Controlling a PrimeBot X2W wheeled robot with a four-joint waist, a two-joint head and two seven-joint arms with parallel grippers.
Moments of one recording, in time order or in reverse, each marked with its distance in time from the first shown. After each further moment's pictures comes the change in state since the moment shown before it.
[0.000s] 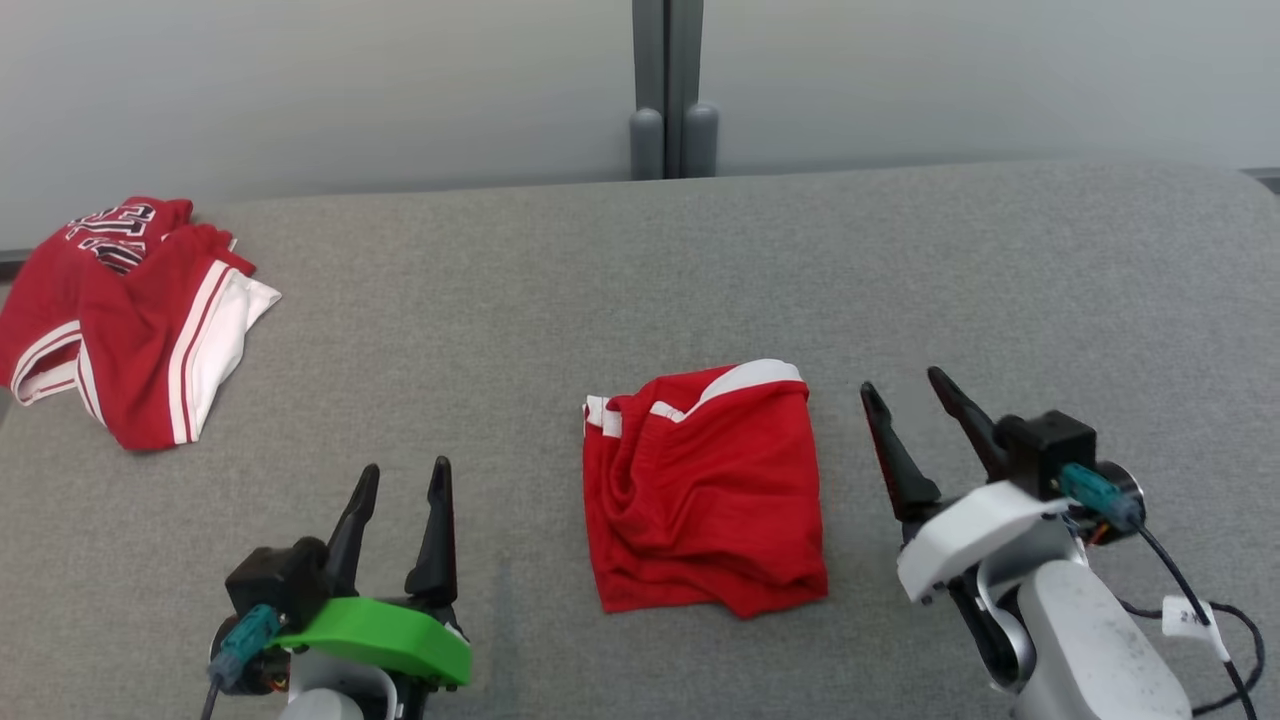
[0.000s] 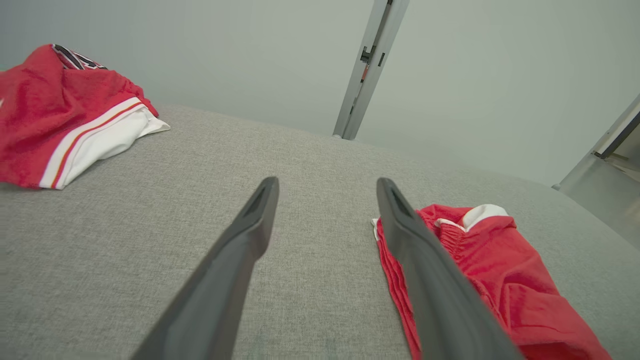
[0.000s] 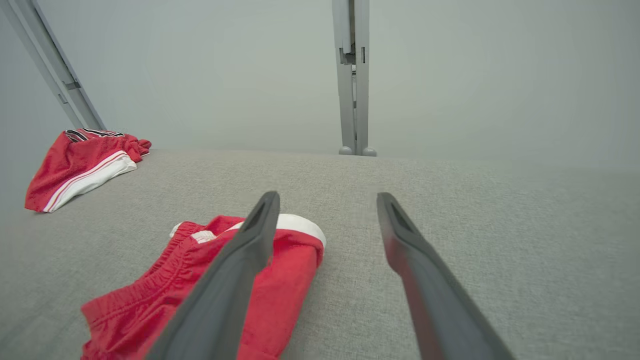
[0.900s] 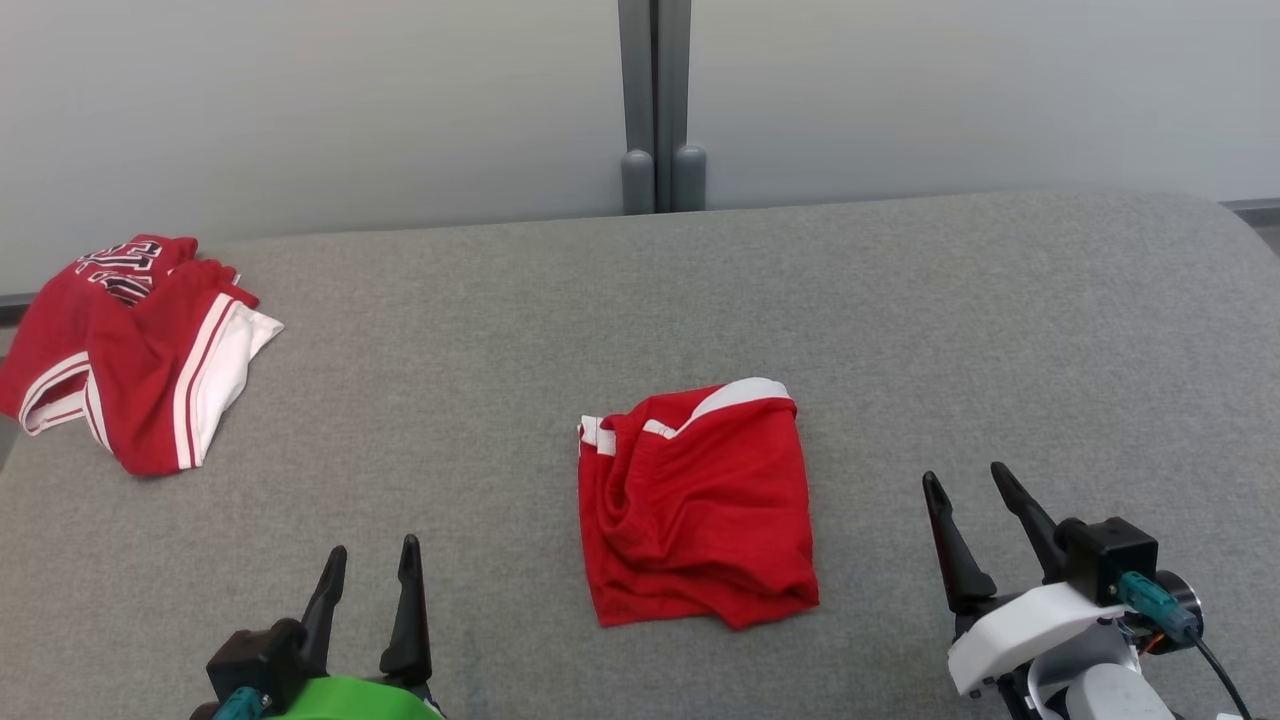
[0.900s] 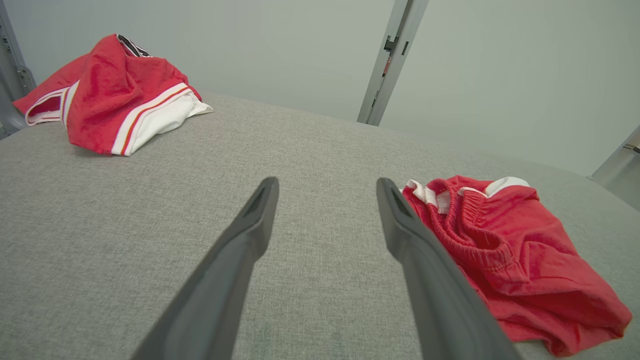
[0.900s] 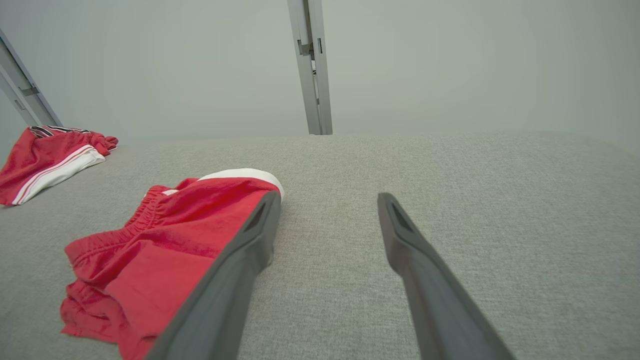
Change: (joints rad) left arm 0.150 -0.020 0.092 -0.049 0.079 0.006 0.000; right arm 0.207 0.000 -0.109 -0.071 -0.030 0.000 -0.057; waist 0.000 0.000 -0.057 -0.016
